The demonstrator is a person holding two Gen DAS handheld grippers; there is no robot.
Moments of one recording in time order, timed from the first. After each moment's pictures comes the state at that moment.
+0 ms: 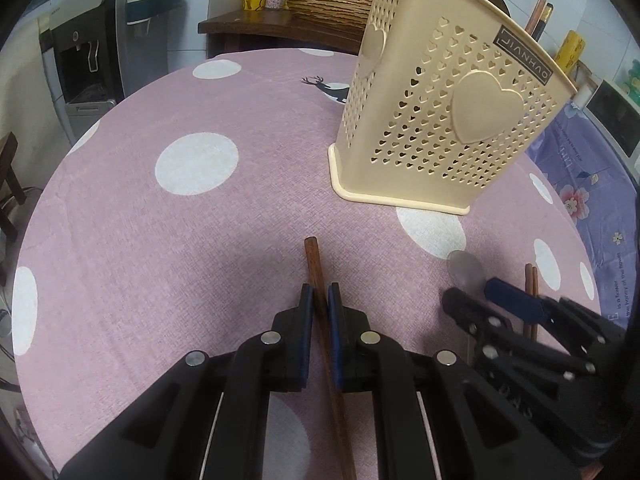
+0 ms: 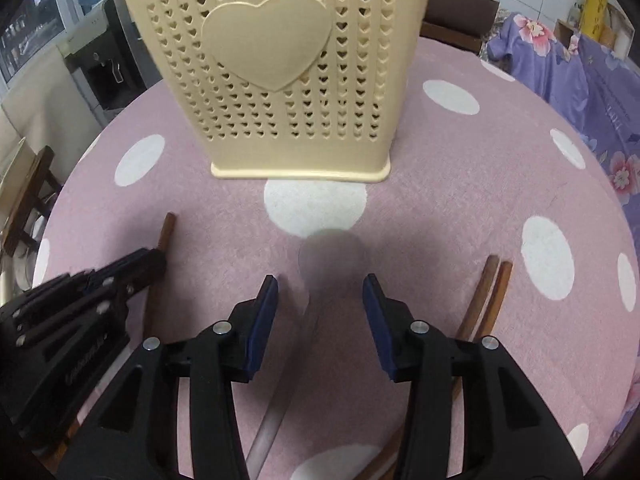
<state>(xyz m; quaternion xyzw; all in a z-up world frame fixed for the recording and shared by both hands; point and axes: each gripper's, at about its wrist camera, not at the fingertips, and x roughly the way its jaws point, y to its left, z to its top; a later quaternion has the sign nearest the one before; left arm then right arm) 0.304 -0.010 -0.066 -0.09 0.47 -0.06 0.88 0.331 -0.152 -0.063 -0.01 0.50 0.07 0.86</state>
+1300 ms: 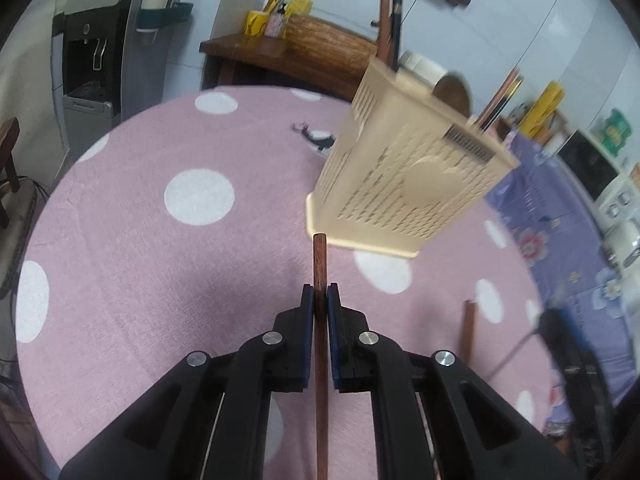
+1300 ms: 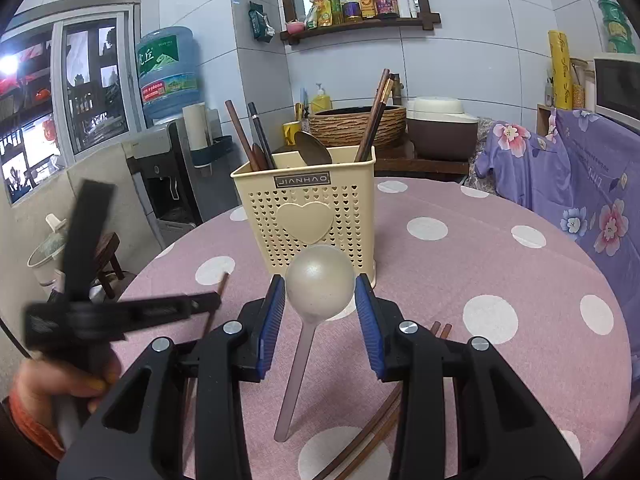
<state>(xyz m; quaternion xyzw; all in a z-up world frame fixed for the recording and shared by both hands) 0.277 0.013 -0.012 -0.17 0.41 -0.10 0.89 0.218 -0.193 0.024 0.04 0.25 0.13 0.96</state>
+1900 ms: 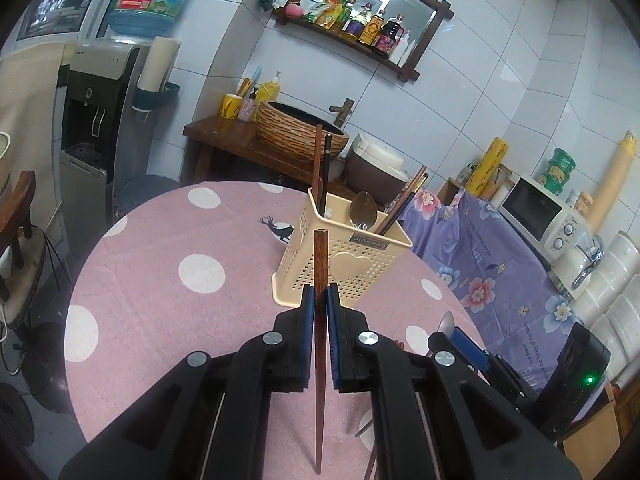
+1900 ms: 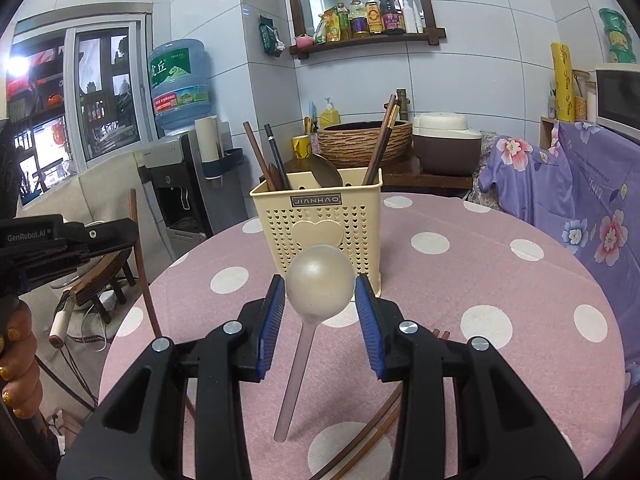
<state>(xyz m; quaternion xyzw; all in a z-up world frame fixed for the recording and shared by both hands) 0.210 0.033 0.067 -0.19 0.28 -0.13 0.93 0.200 -0.195 0.041 0.04 0.23 0.14 0.96</state>
